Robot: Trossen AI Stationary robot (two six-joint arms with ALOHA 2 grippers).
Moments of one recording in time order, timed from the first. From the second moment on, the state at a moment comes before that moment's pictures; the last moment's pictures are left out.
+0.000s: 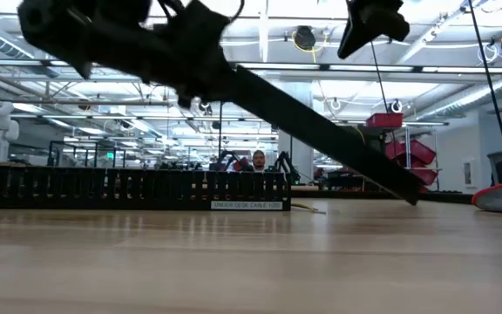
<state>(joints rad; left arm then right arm) -0.18 1.63 0.63 0.82 -0.48 -0.06 0.21 1.49 1.38 -1.14 0.91 0.00</state>
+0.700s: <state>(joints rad) -0.06 1.78 0.63 1.17 -0.37 -0.42 0.35 1.64 1.10 -0.77 1.07 0.06</state>
